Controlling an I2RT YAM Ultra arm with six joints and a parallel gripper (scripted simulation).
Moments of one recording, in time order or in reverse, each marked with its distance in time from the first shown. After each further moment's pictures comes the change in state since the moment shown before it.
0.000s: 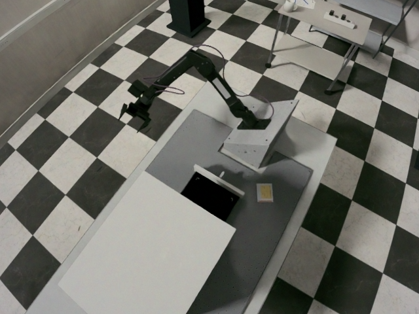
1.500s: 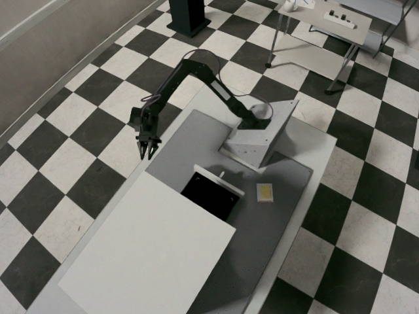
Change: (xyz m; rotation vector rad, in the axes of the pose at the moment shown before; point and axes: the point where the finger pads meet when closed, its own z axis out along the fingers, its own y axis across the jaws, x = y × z) arm -0.007 0.137 0.094 -0.300 0.241 0.709
